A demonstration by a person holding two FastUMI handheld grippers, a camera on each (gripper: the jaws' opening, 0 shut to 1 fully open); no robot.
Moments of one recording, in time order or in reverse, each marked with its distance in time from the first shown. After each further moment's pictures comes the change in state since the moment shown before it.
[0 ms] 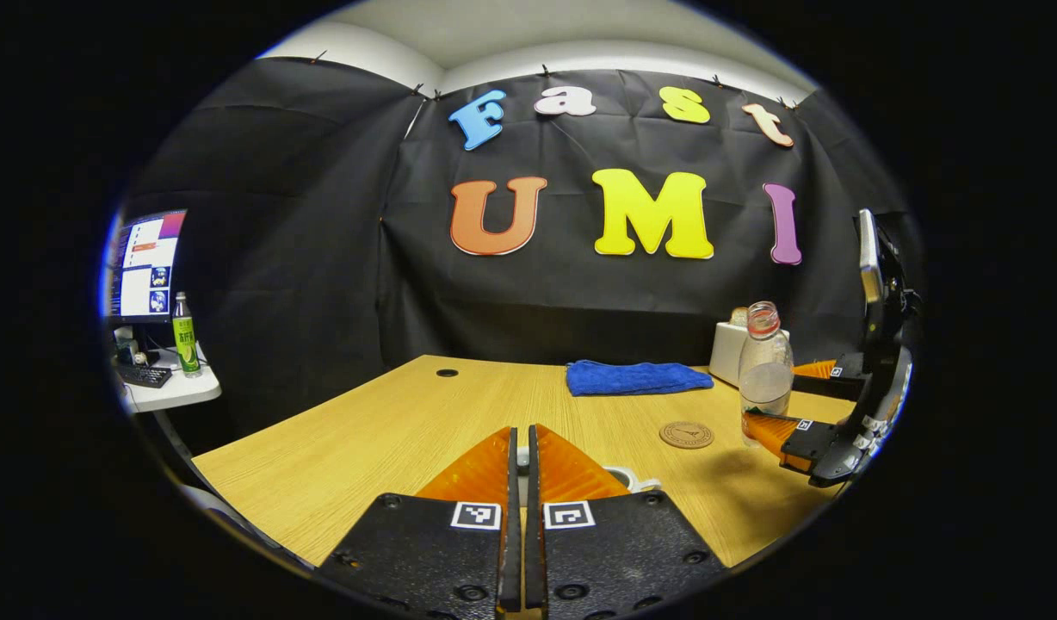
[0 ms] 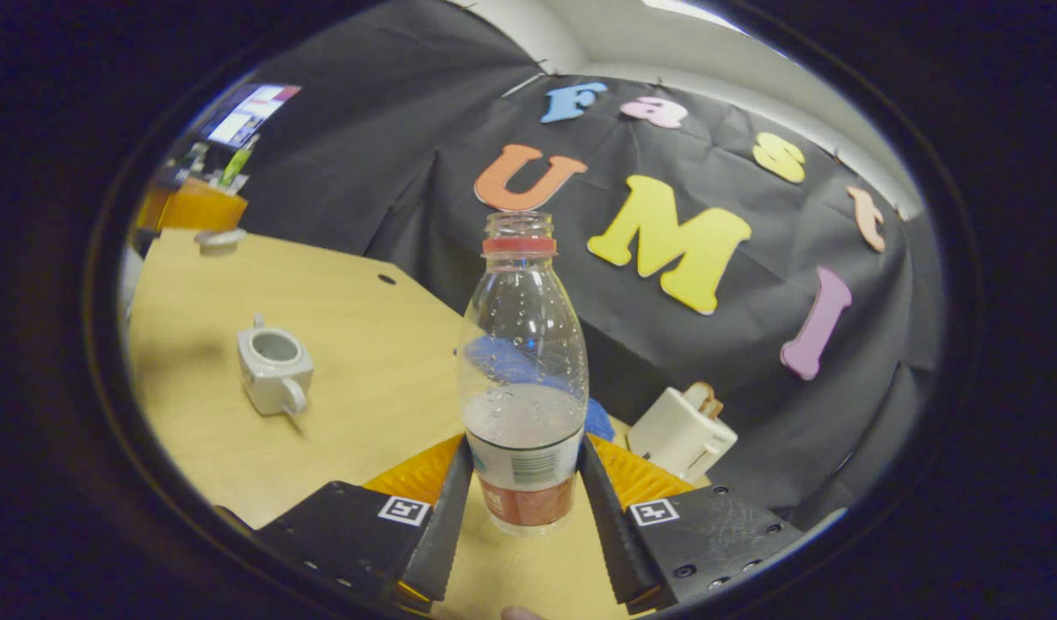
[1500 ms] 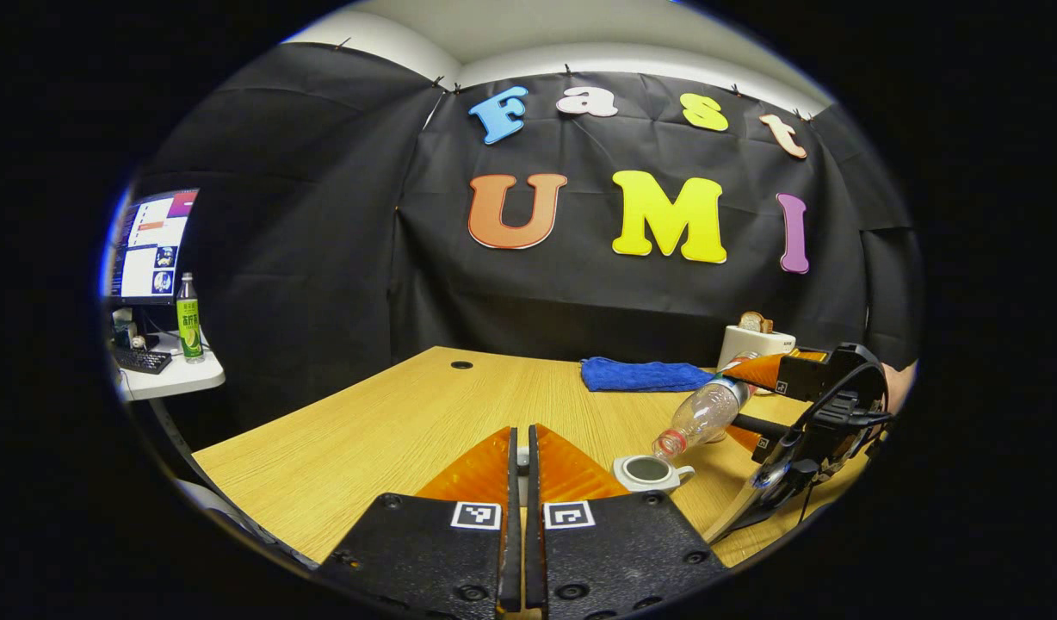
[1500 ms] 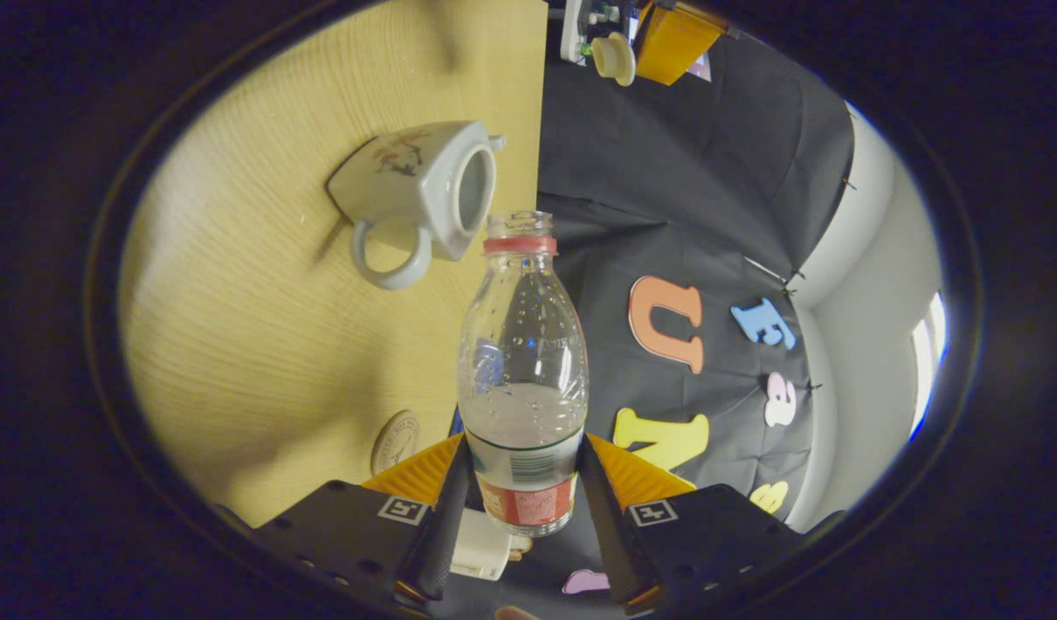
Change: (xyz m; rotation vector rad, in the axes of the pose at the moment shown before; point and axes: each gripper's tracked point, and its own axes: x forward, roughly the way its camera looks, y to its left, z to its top) left arm -0.005 0.037 -0.008 -0.044 0.009 -0.006; right arm 0.040 0.049 0.050 -1.105 -0.180 -0.082
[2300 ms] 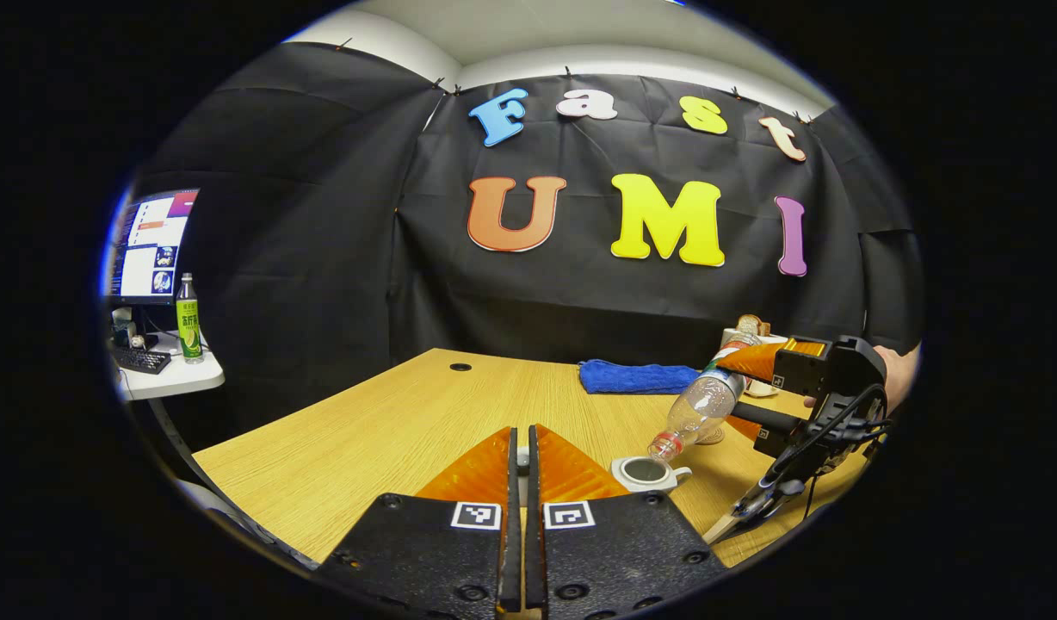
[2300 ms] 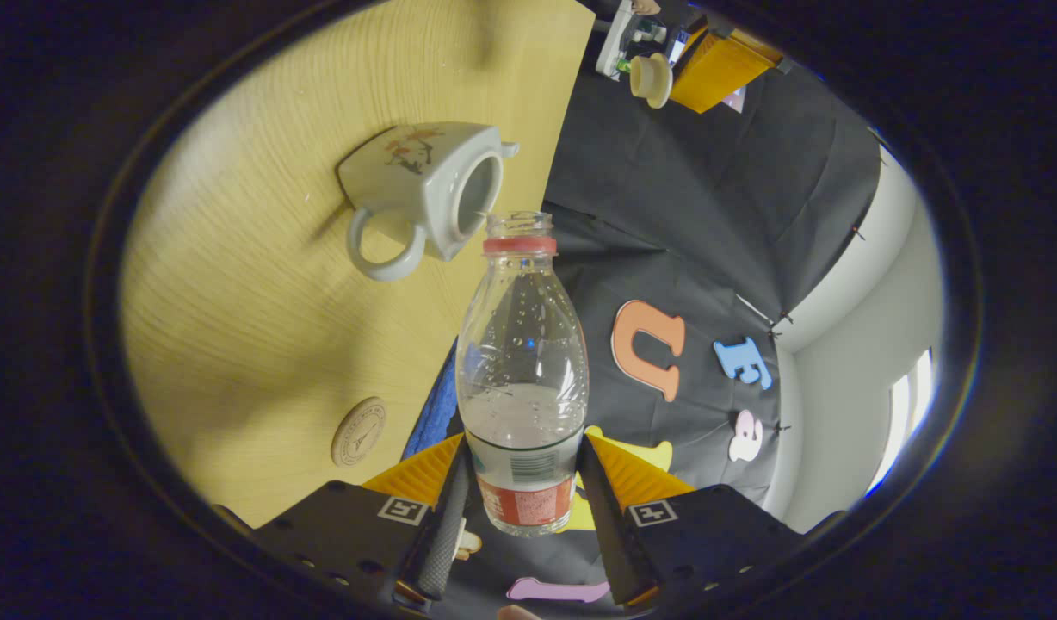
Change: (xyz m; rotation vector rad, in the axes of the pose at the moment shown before) left arm -0.003 0.000 0.002 -0.006 -0.005 -0.006; right arm -0.001 -0.022 0.008 -0.153 -0.025 -0.064
